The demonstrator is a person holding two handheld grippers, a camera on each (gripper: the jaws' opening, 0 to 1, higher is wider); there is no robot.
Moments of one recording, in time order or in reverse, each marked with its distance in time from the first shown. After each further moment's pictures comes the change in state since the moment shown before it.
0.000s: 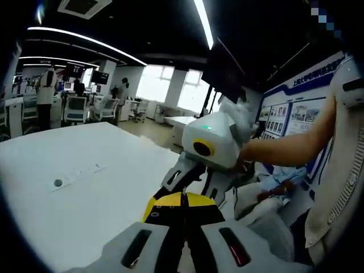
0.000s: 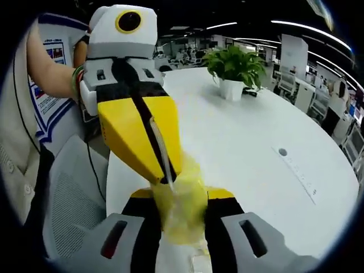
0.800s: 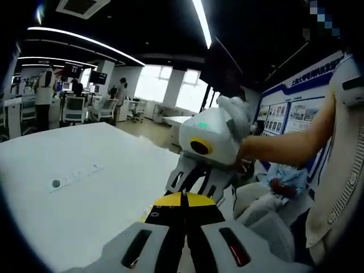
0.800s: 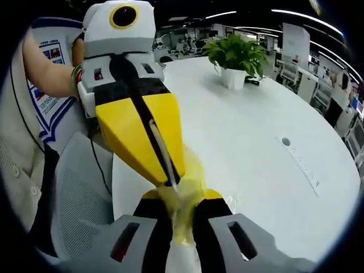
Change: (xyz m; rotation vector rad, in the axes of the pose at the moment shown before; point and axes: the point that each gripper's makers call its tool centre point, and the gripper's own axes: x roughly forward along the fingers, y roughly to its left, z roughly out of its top) left arm 0.005 -0.004 -0.002 0.006 0.004 -0.011; right arm -0.005 0.005 -0.010 0.021 0.076 0.025
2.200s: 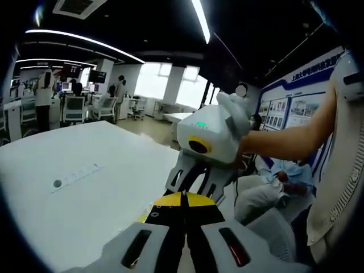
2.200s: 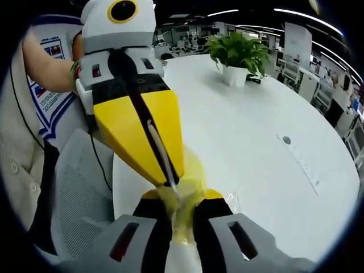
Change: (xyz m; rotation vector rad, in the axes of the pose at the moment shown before) left arm 0.000 -0.001 -0.004 0.020 0.026 0.012; right arm 0.000 0.003 -0.004 -0.004 0.021 0.005
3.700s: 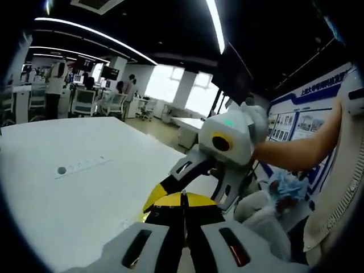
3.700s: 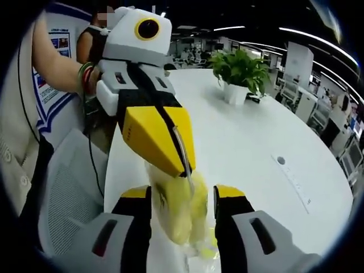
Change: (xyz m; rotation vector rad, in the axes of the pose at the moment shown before) left arm -0.015 0.013 -0.005 -0.105 -0.041 0.051; right arm 0.001 0.001 0.020 -0.106 -0.103 -0.052
